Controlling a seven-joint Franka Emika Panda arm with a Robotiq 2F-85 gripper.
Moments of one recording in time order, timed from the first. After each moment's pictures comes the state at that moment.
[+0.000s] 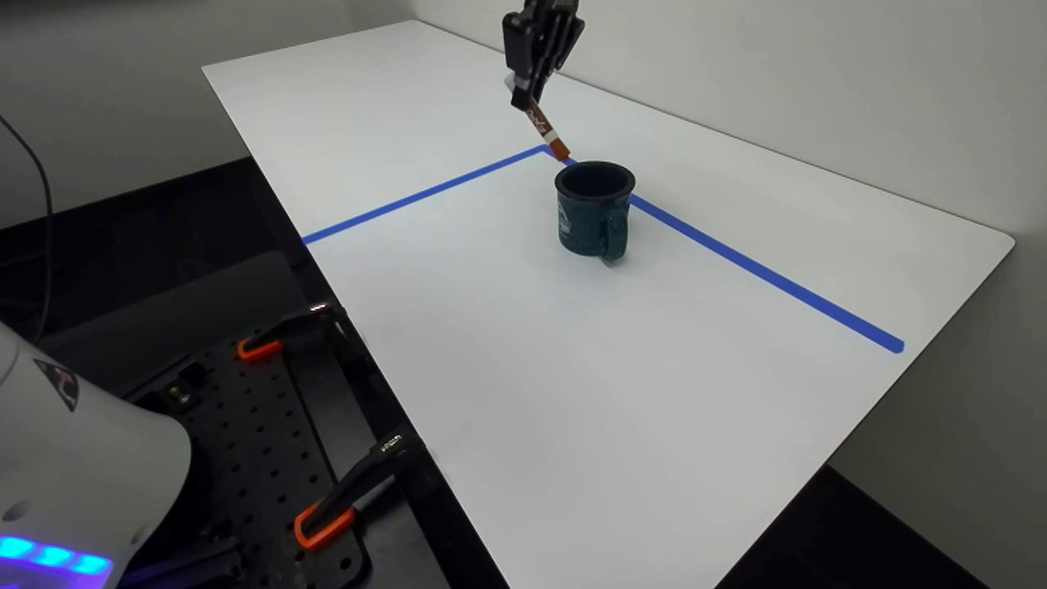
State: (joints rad) arm 0.13 0.28 0.00 -2.04 0.25 2.09 1.22
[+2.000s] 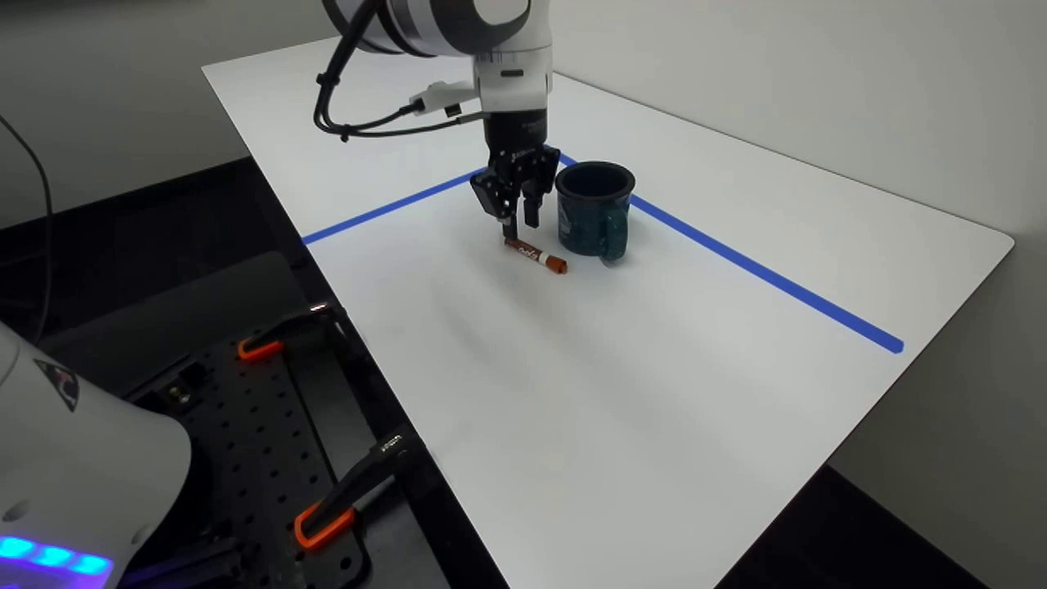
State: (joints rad) arm 0.25 0.43 -0.06 -2.35 -0.11 2.71 1.69
